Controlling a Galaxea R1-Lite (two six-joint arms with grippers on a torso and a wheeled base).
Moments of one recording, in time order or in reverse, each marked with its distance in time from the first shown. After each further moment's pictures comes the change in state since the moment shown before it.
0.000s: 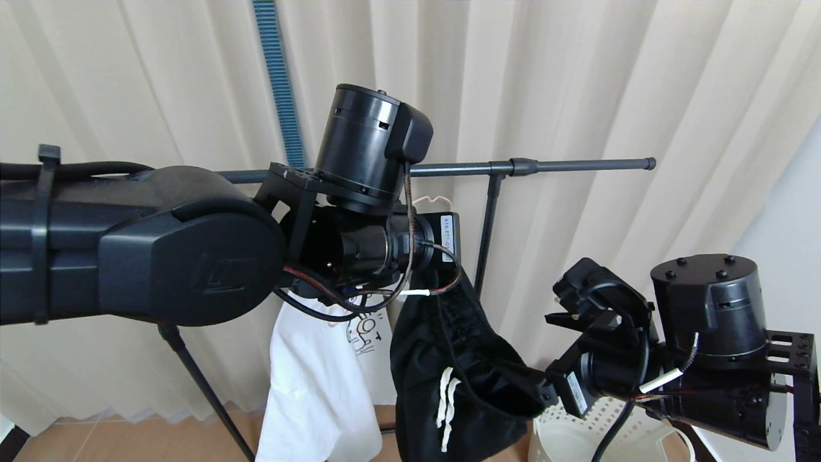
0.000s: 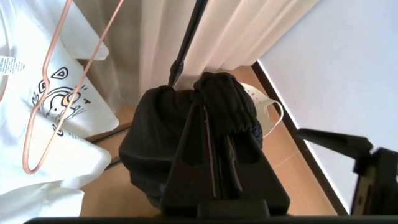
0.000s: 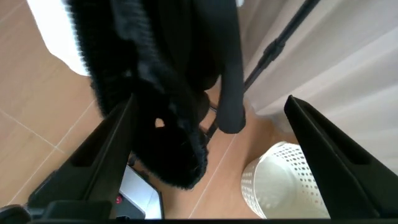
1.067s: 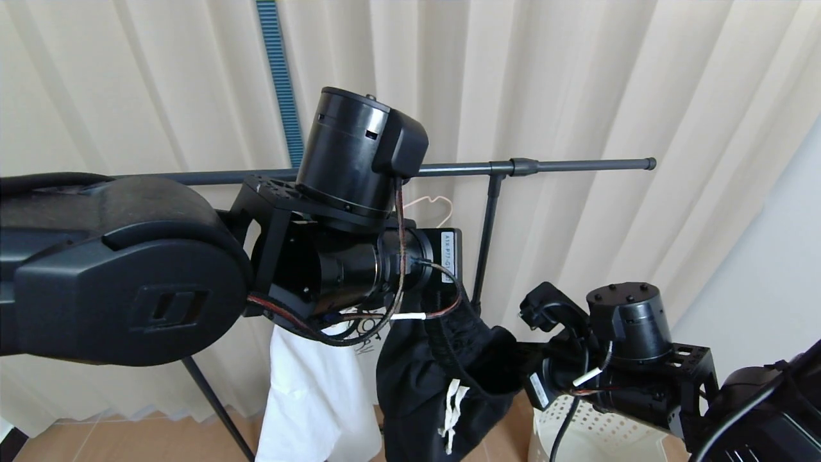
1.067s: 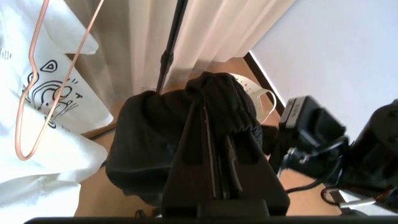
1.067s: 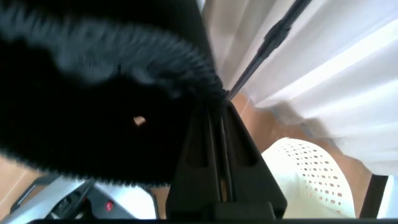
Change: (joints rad) left arm -0.040 -0.062 0.083 -0.006 -0.010 0.002; right arm -0.074 0.256 0.054 -0.282 0.021 -0.015
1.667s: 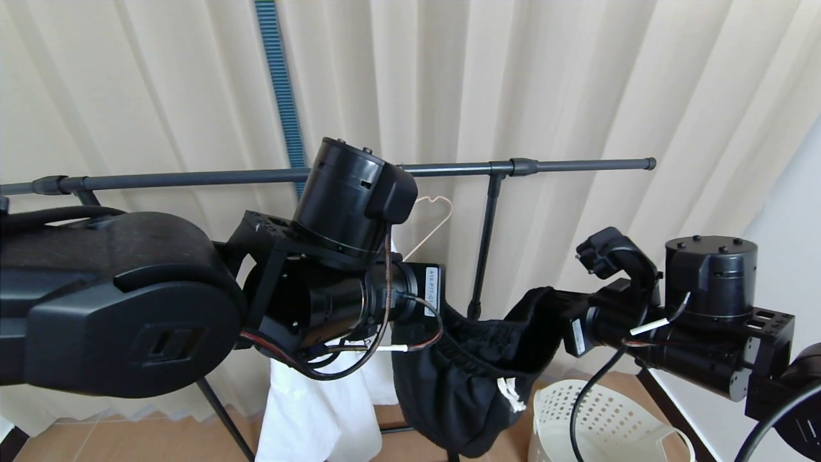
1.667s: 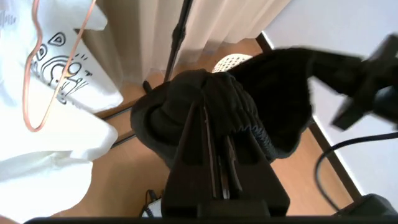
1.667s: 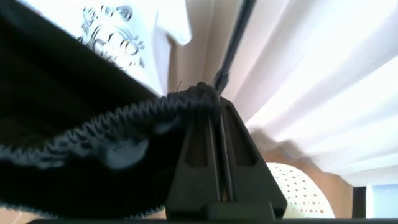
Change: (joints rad) left arm 0.009 -0.016 0.111 -0.003 0.000 0.000; right arm -0.117 -0.162 -0.037 0.005 0.009 -0.002
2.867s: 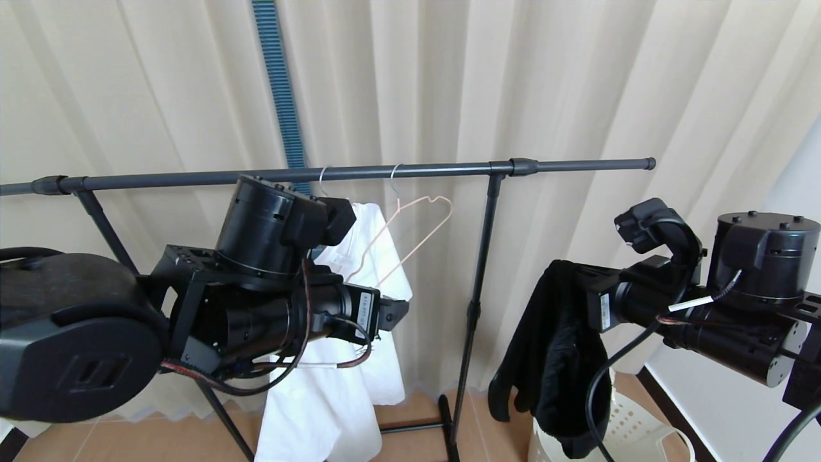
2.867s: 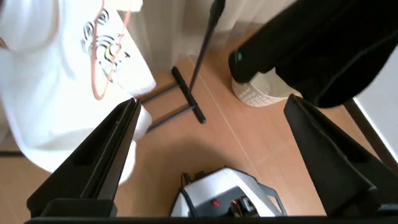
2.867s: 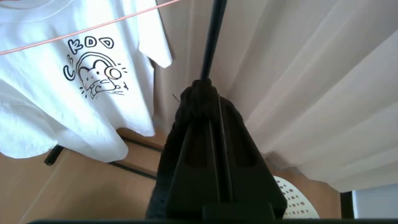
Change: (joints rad) left arm 0.157 -0.093 0.239 -0.129 -0.073 0.192; right arm -0.049 -0.077 -0.015 0.000 -0.011 -0.006
